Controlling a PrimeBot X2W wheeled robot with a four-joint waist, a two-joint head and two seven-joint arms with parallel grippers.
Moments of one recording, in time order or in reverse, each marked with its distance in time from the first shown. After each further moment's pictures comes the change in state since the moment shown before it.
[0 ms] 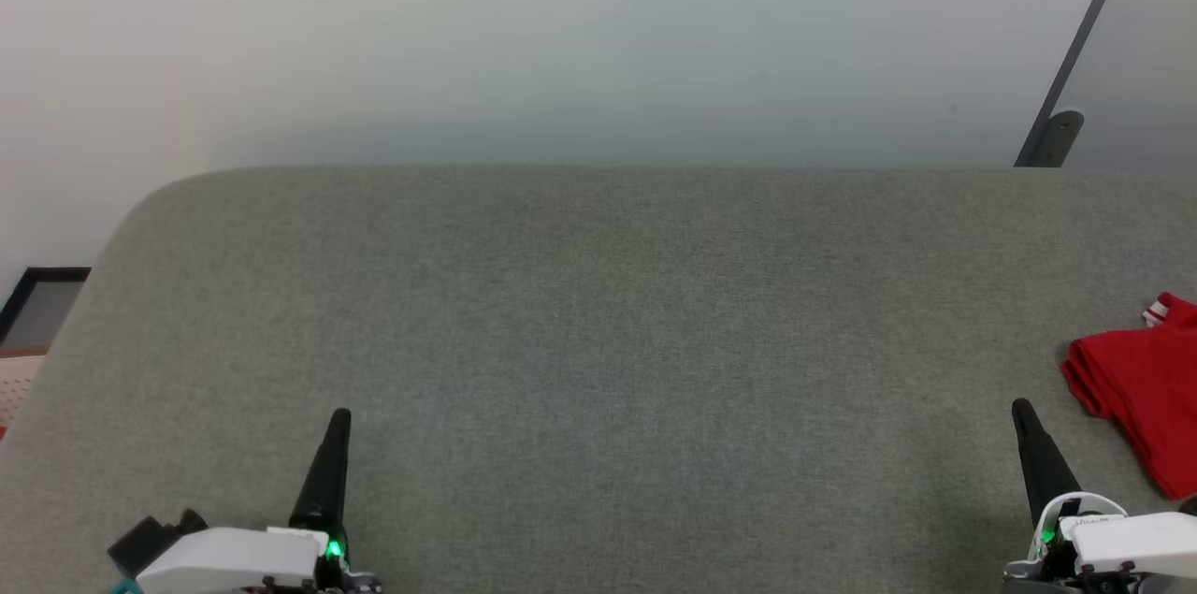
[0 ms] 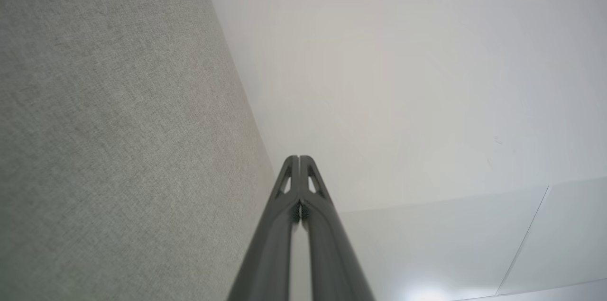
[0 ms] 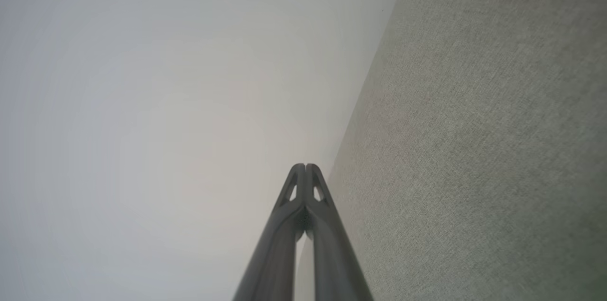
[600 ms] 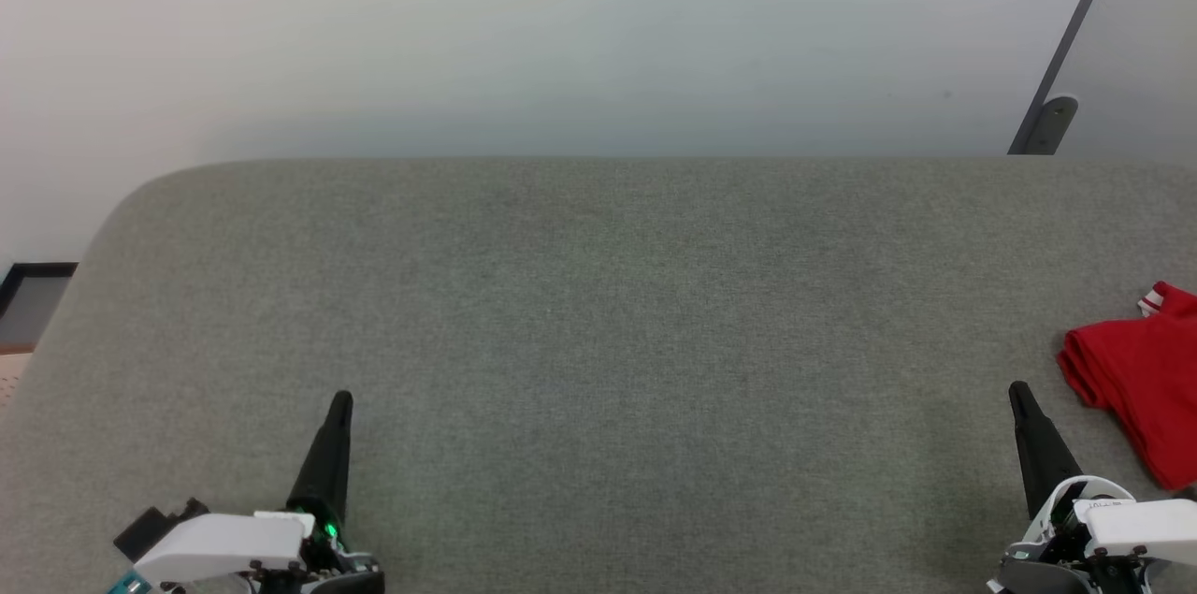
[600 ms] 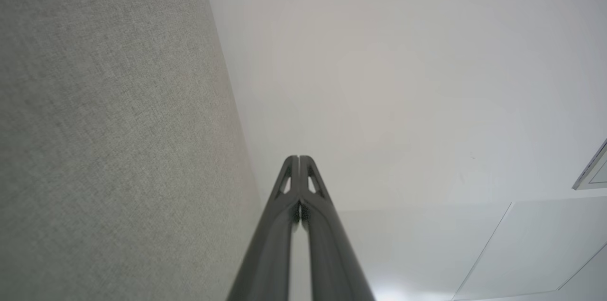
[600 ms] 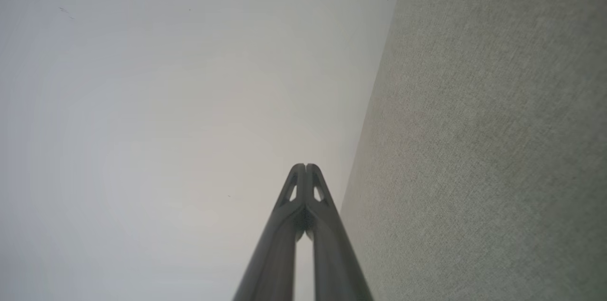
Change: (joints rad) left arm -0.033 -0.008 0.014 0.014 -0.126 0.000 0.038; right arm -0.029 0.007 -0.010 0.007 0.126 0.000 0.036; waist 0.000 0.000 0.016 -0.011
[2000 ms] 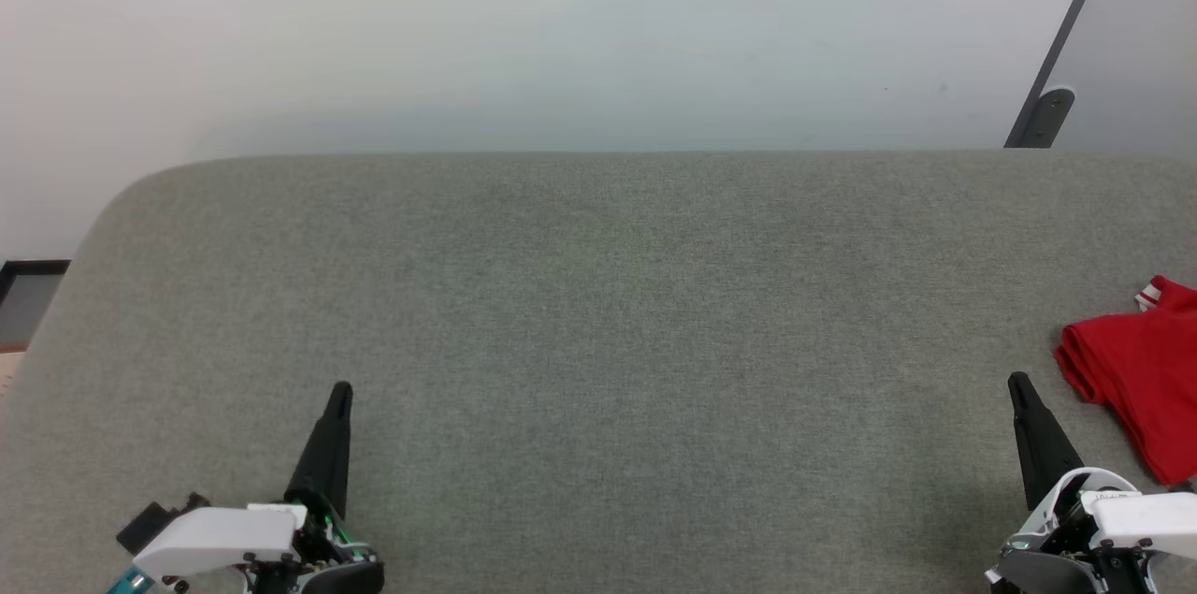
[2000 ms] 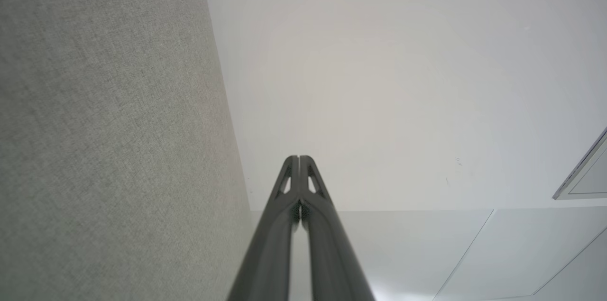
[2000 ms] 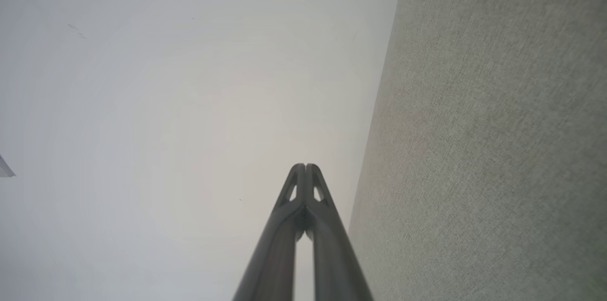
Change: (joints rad) left arm -0.017 -0.006 0.011 0.006 -0.059 0.000 0.022; right arm -0.015 0.003 -0.005 0.004 0.060 0.000 0.016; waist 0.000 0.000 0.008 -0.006
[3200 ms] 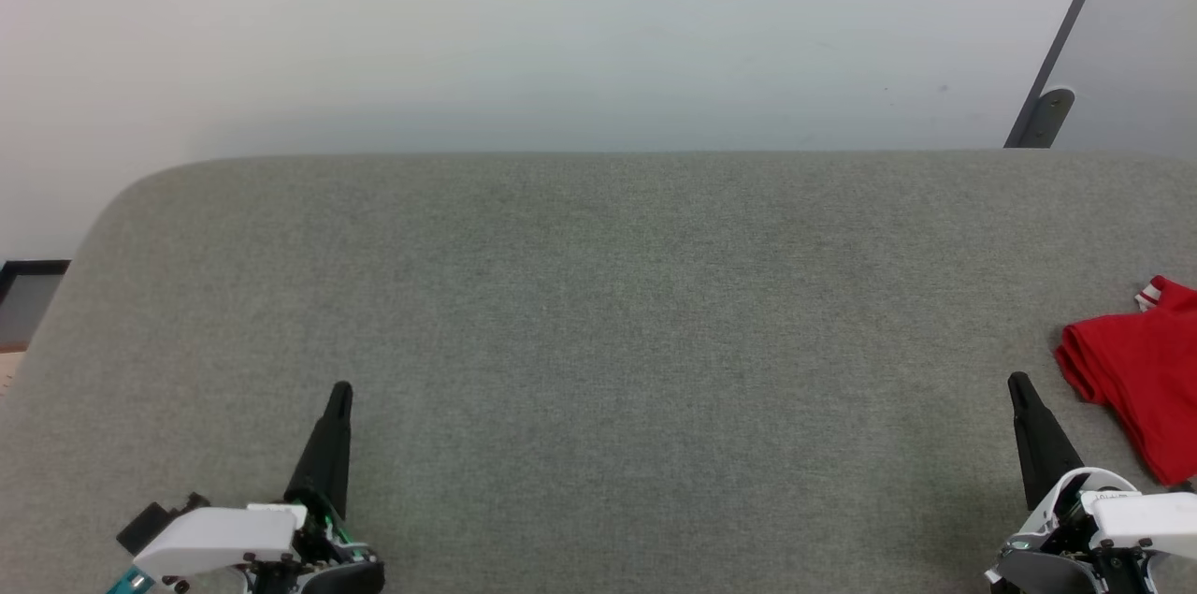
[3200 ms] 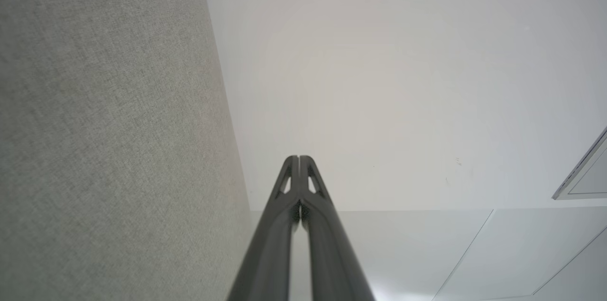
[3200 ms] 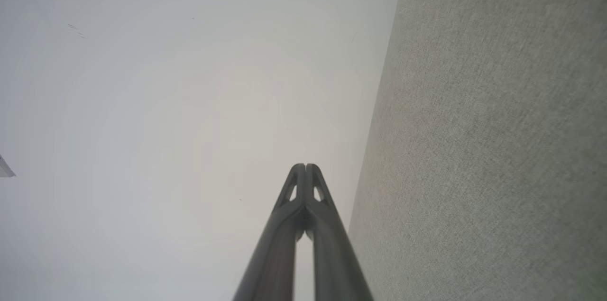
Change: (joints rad) left arm 0.000 -0.002 0.003 0.000 0.002 0.000 0.003; right arm 0.000 0.000 0.000 0.000 0.000 0.000 0.000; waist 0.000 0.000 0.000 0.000
